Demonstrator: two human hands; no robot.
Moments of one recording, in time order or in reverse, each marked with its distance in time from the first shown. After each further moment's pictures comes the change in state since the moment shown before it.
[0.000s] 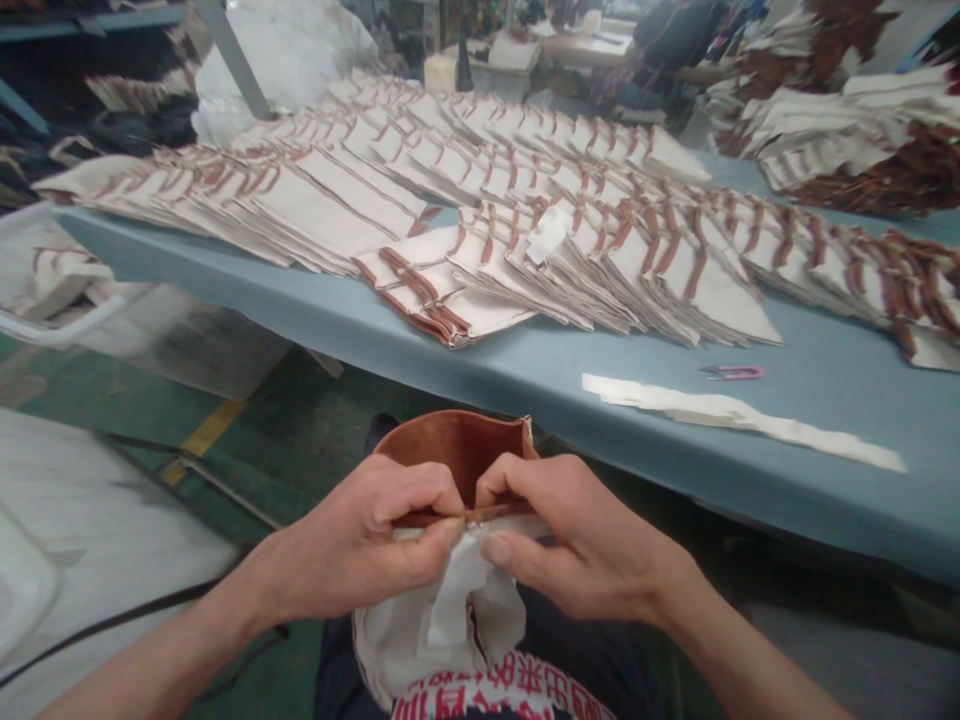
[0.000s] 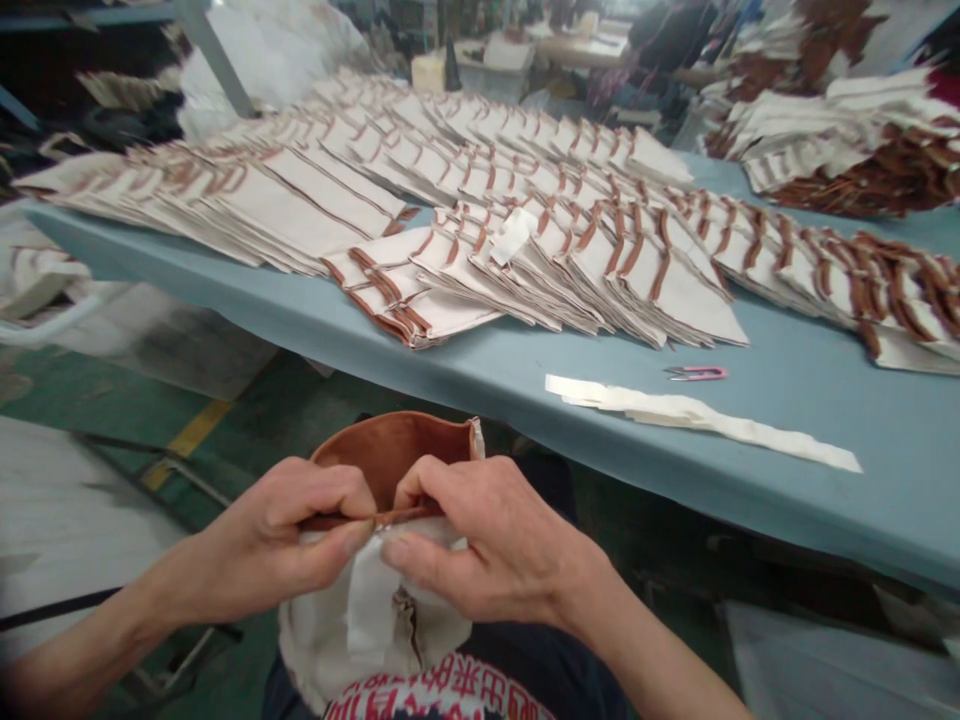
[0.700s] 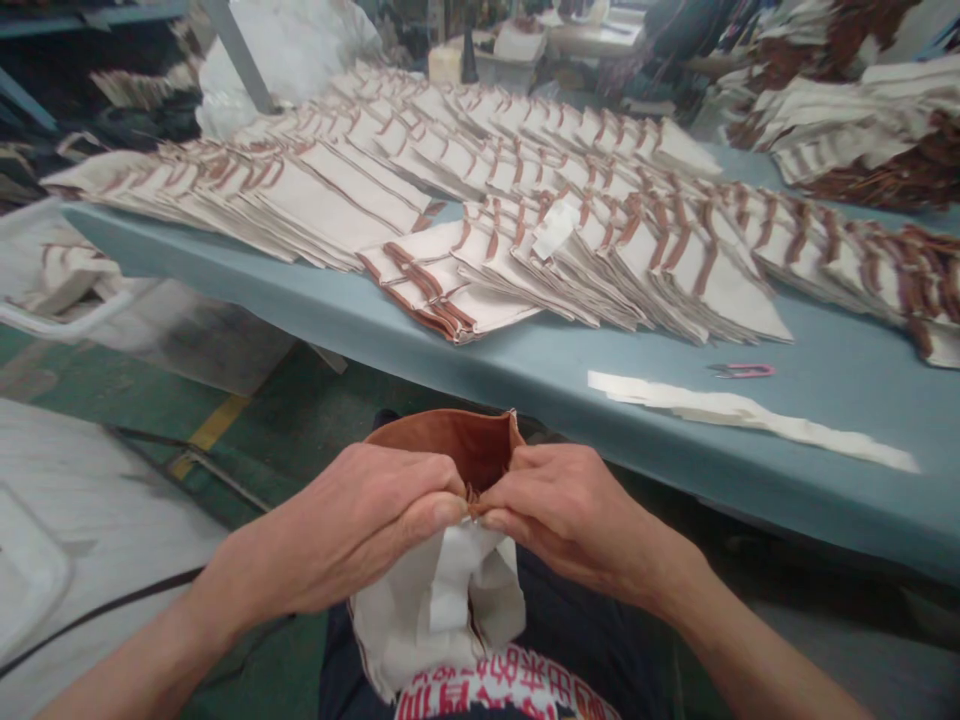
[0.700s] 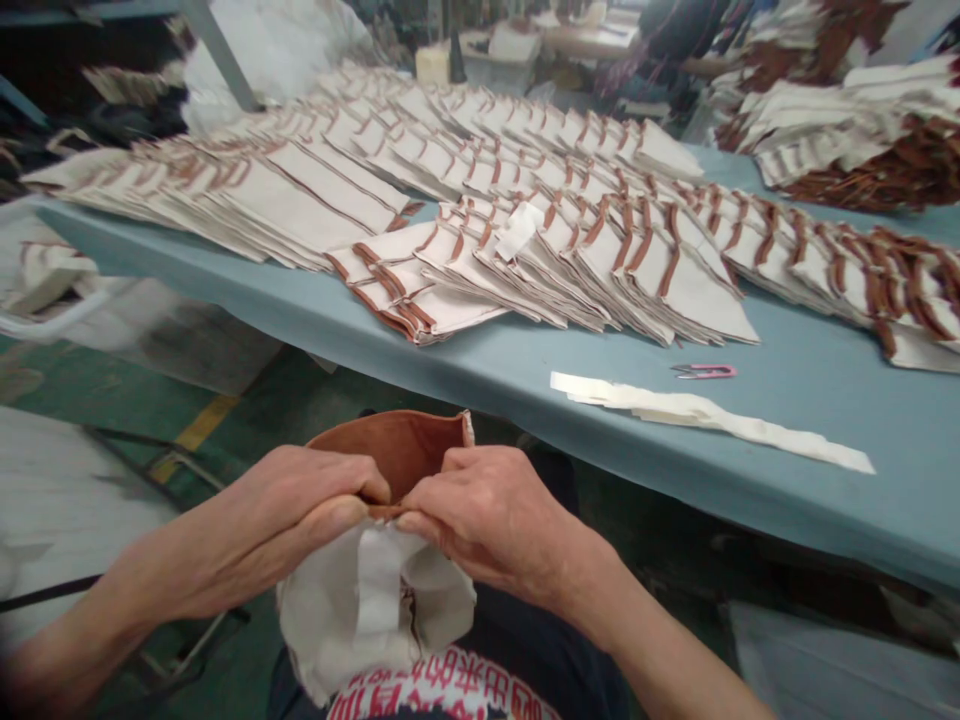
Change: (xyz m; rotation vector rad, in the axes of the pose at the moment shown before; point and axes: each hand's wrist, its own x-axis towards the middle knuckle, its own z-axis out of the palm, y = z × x) left_hand -0.002 0.011 -0.021 0.220 -0.248 -0.076; right_hand 0.002 0.013 0.004 -0.314 0.000 -0.254
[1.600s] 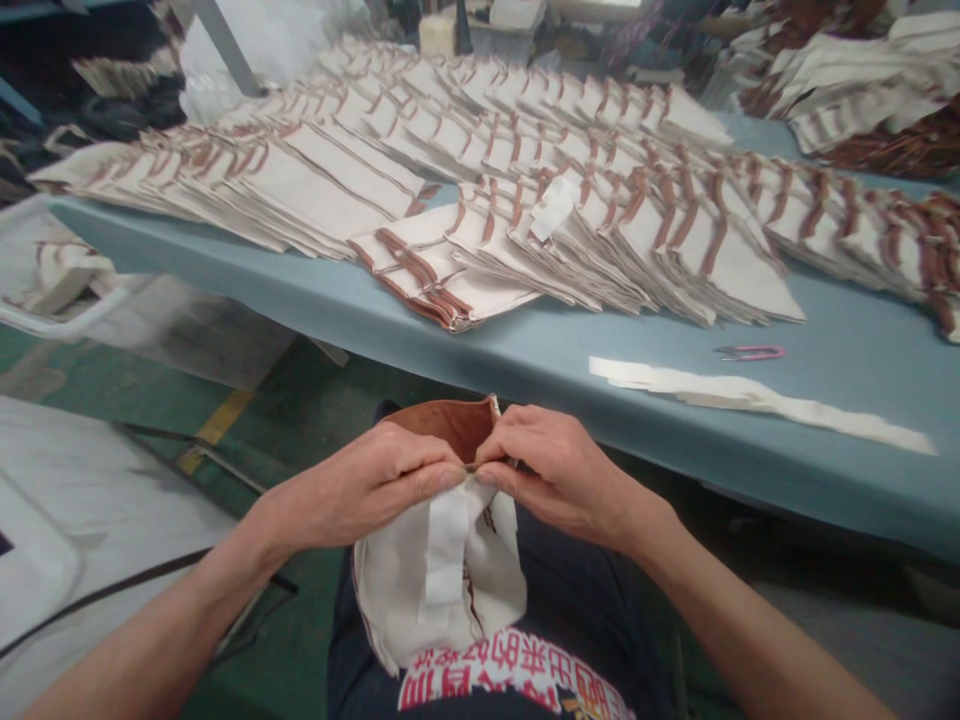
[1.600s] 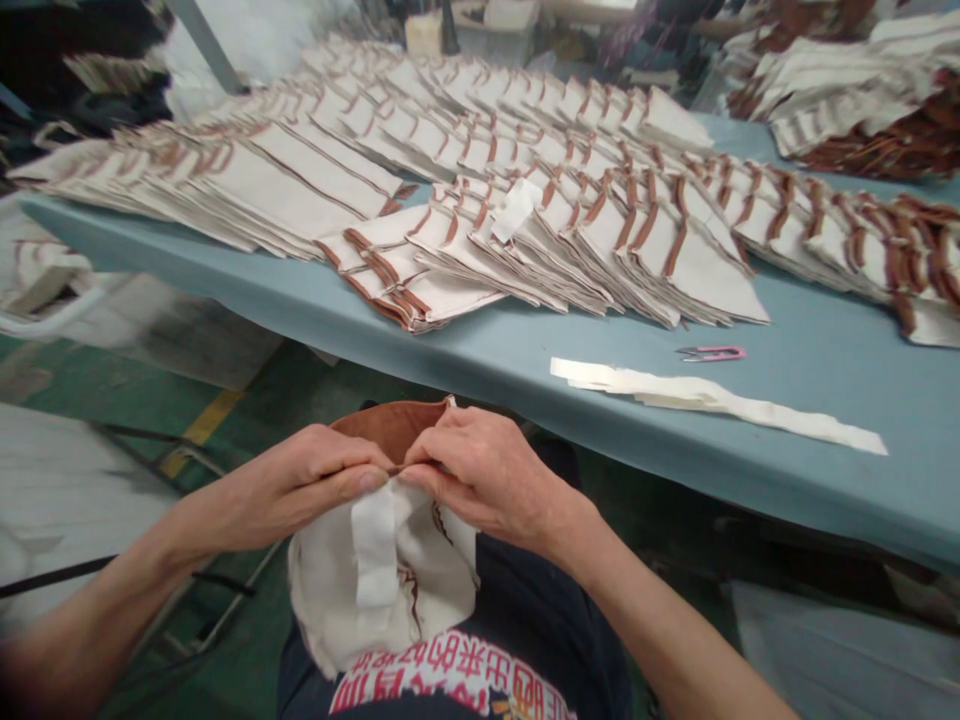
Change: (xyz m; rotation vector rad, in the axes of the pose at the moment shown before) left_hand 0.020 -0.024 0.006 -0.309 -0.039 -0.018; right_hand 0.007 0.025 0.006 0.093 0.114 0.030
